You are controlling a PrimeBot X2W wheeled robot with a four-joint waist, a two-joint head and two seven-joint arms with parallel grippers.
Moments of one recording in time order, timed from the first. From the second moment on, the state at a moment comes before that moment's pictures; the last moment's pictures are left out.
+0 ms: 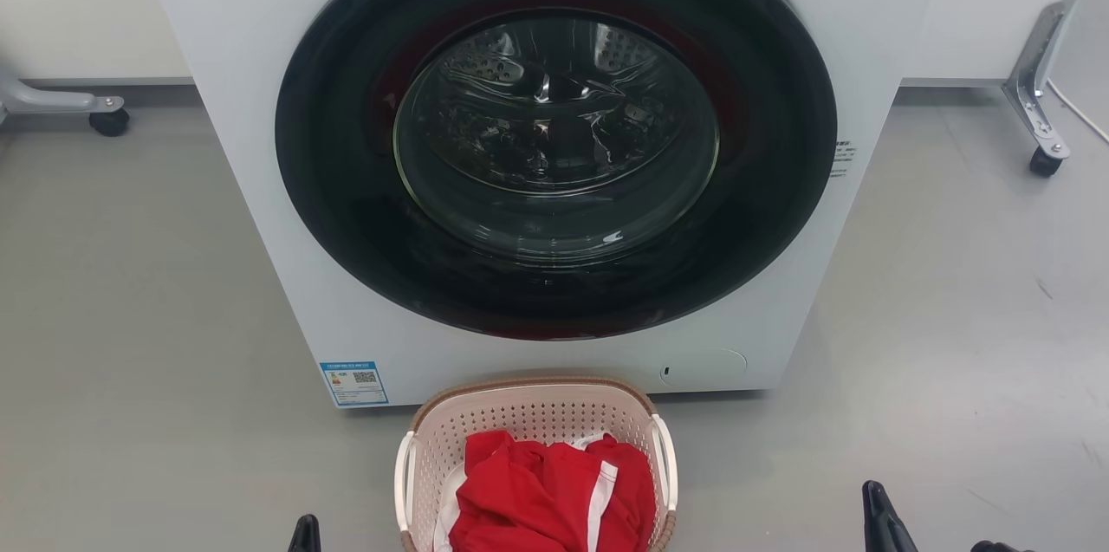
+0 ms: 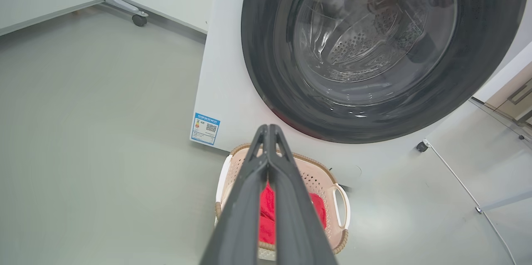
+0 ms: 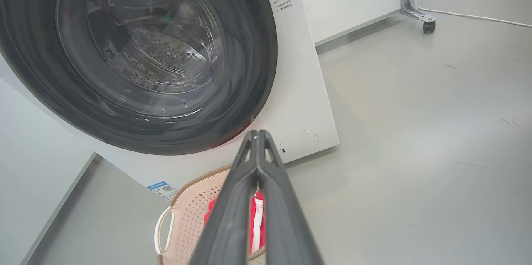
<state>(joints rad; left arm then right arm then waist) 0.14 0.07 -0.13 0.12 -0.53 0.08 -0.18 0.06 -0.07 0.20 0.16 0.51 -0.08 -0.18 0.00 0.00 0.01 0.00</state>
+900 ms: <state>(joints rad) 0.07 0.06 -0.06 0.18 -0.89 0.01 -0.08 0.01 -0.06 0.08 0.20 0.88 -0.02 -0.07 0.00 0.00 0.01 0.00</state>
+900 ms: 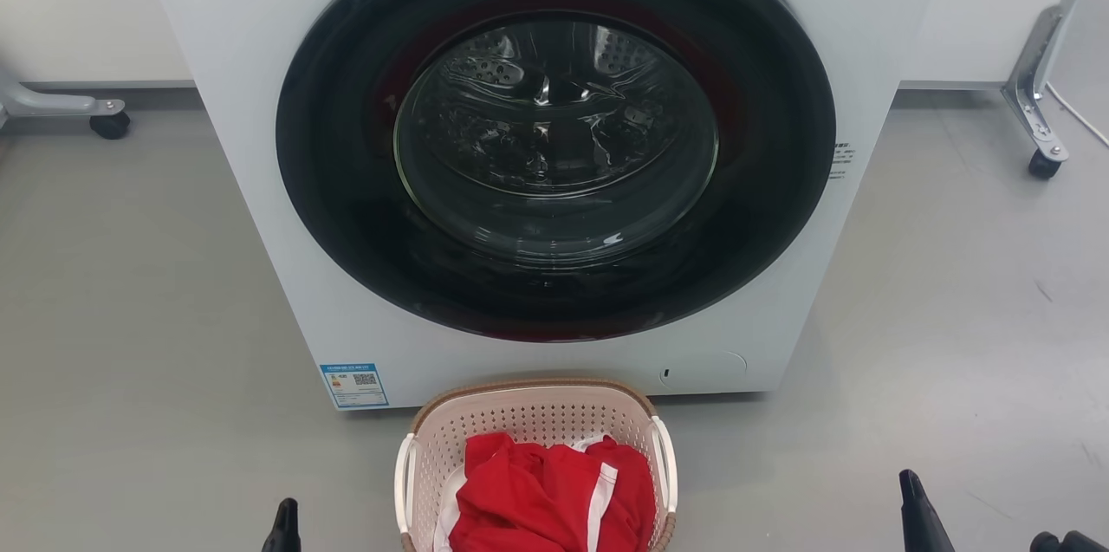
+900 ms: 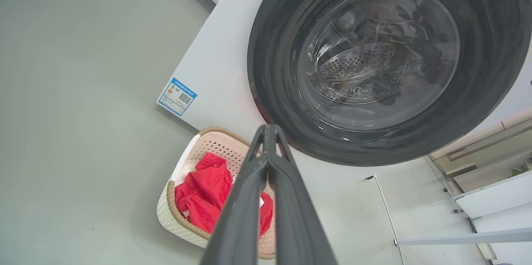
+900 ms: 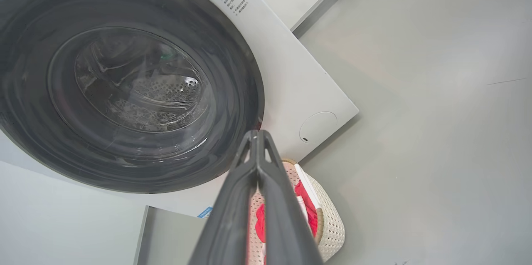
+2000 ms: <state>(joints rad) -0.02 0.05 0.03 0.25 -1.33 -0.07 0.04 -0.05 -0.05 -0.05 0.26 1.33 0.07 0.04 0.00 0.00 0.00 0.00</state>
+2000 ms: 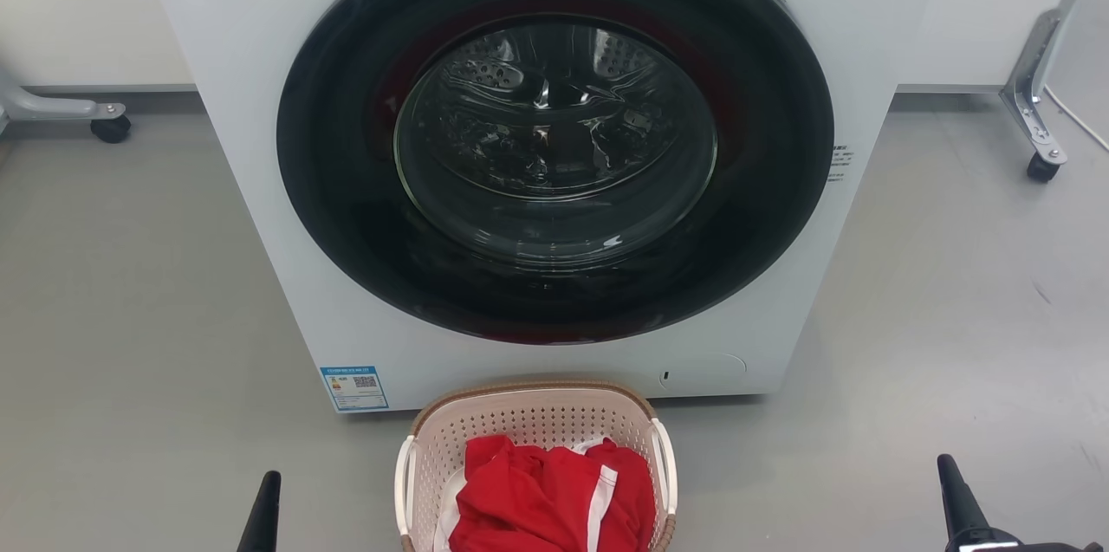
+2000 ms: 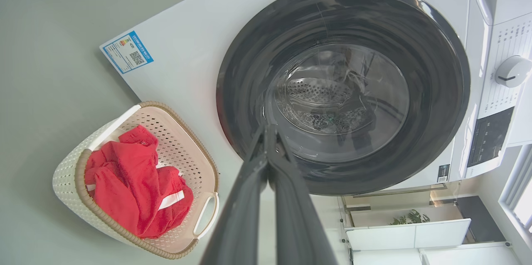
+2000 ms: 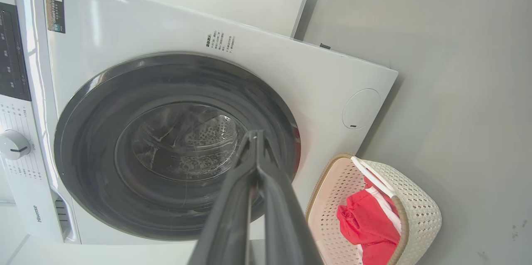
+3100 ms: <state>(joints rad) -0.08 0.04 0.09 0.29 -1.60 -0.12 0.11 -0.09 -0.04 -0.13 0.30 1.60 0.12 0.11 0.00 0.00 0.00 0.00</state>
